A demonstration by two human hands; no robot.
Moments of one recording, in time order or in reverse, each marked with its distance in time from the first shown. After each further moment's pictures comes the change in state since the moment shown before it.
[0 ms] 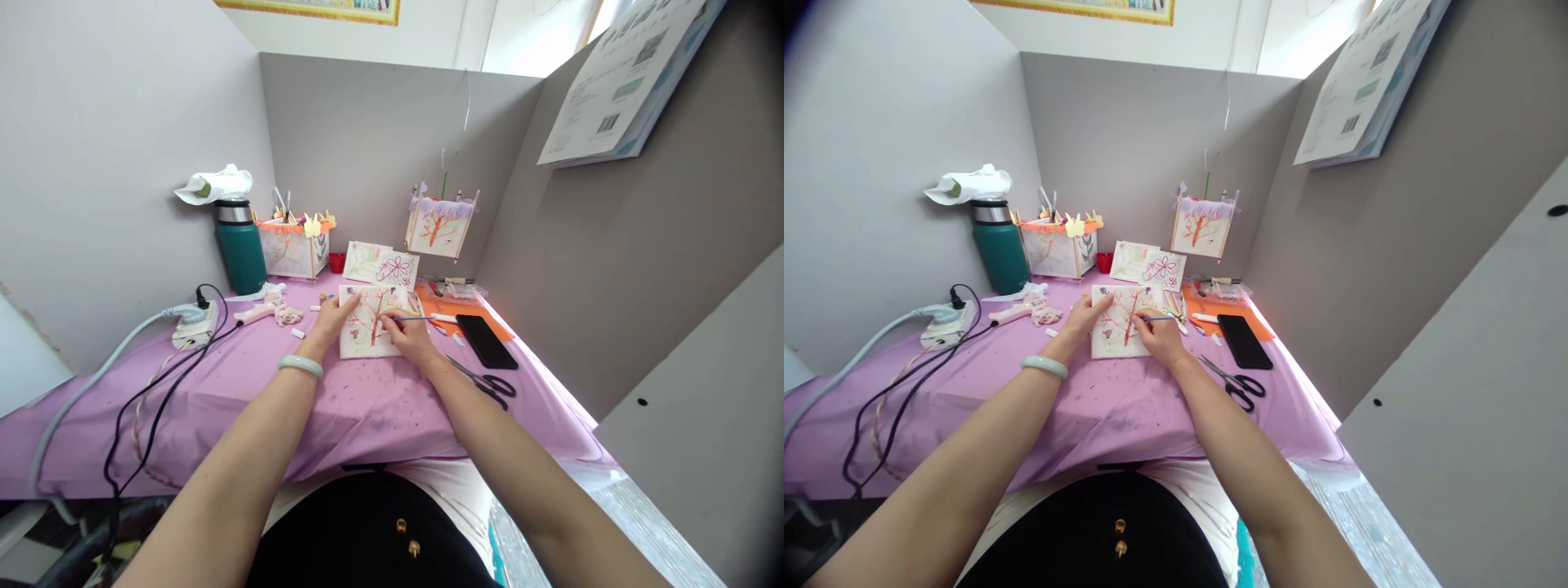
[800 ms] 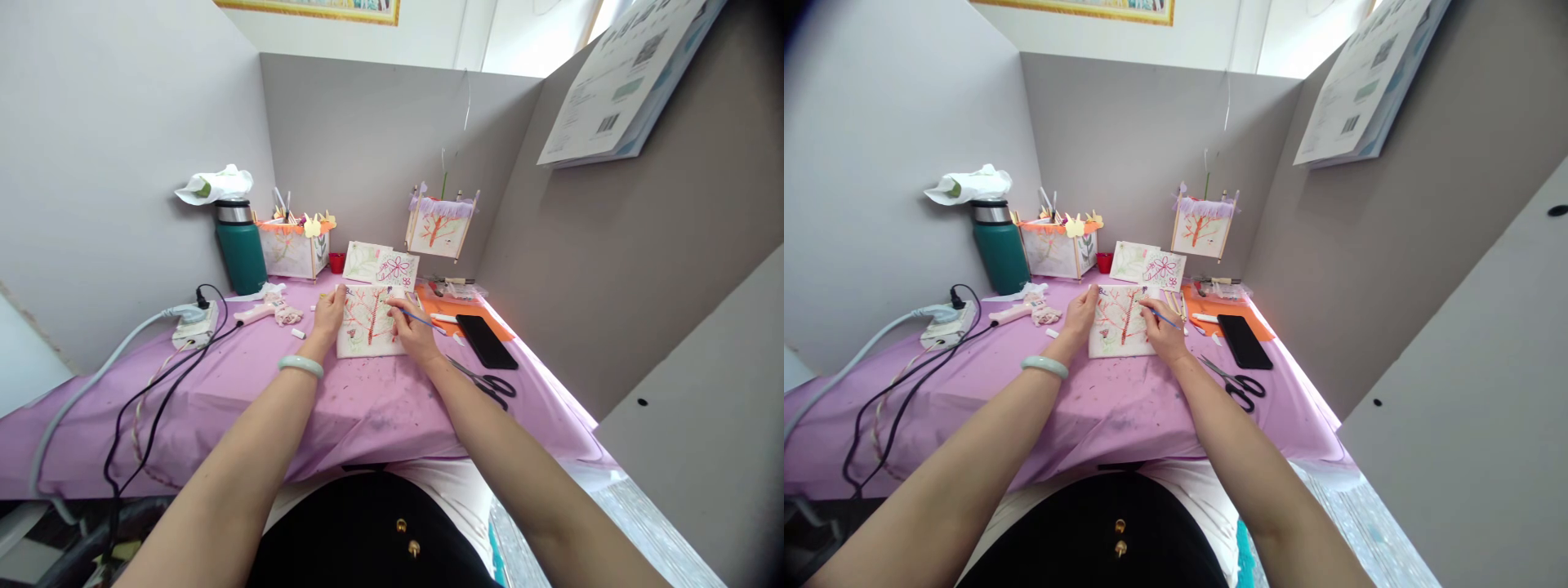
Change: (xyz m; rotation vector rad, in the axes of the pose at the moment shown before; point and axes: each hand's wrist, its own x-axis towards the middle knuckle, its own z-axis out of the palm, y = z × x) left_hand 0.010 -0.005 -0.007 0.310 0.232 0.244; right_hand 0.003 0.004 -0.003 0.040 0.141 0.035
